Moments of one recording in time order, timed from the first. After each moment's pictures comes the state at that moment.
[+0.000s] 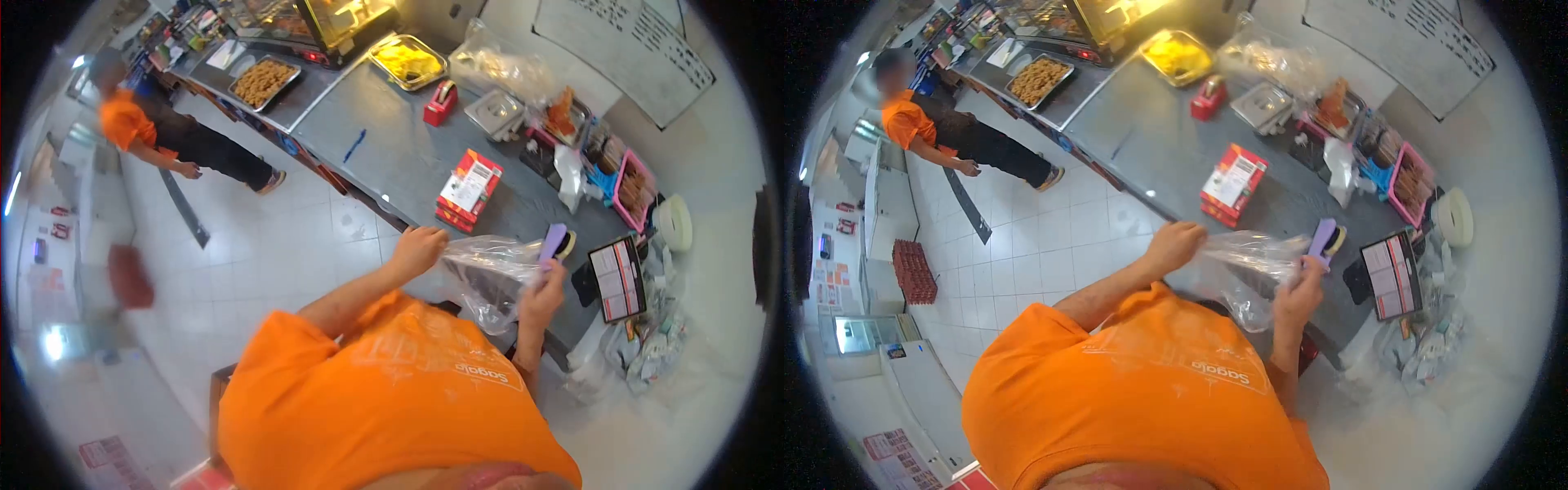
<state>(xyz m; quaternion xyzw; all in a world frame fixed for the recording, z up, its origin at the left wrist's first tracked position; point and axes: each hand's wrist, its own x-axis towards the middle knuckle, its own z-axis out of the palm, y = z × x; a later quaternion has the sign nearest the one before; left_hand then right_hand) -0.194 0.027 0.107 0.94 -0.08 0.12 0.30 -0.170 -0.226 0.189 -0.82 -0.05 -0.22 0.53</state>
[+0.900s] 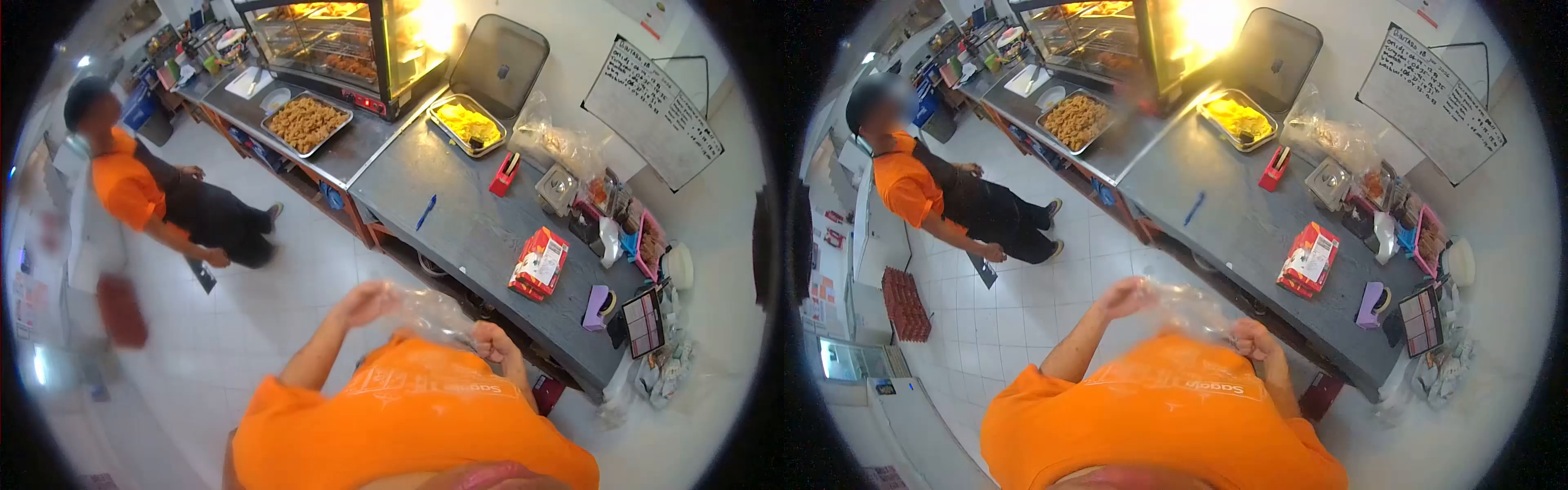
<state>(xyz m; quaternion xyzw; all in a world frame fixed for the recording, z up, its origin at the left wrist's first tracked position) -0.300 0.369 0.085 0.26 0.06 -0.22 0.94 -0.205 -0.011 0.054 -0.29 0.10 0.61 0.73</state>
